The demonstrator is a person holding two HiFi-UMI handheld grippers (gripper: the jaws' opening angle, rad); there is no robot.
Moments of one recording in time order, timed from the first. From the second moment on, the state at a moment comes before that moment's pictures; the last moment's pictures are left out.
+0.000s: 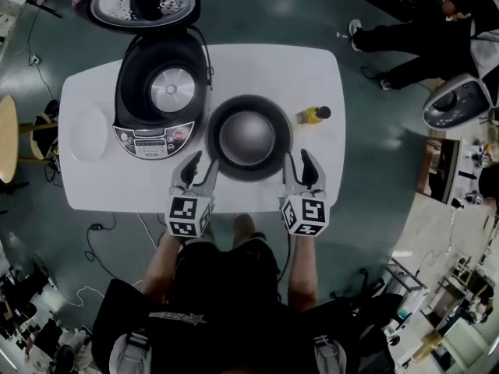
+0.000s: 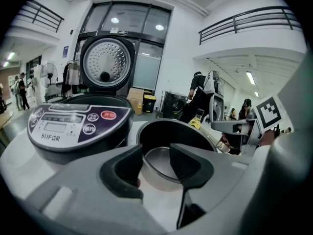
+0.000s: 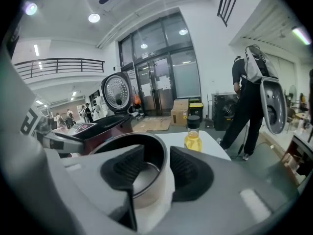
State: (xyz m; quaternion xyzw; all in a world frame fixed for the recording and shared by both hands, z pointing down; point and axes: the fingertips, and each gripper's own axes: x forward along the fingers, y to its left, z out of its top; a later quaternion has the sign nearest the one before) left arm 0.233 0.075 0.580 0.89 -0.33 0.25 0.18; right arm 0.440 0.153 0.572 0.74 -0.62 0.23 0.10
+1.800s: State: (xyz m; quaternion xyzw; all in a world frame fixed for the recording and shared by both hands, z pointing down) left arm 0.249 0.084 0.618 0.84 -0.42 0.27 0.21; right arm 0.455 0.120 0.620 0.67 -0.67 0.26 0.16
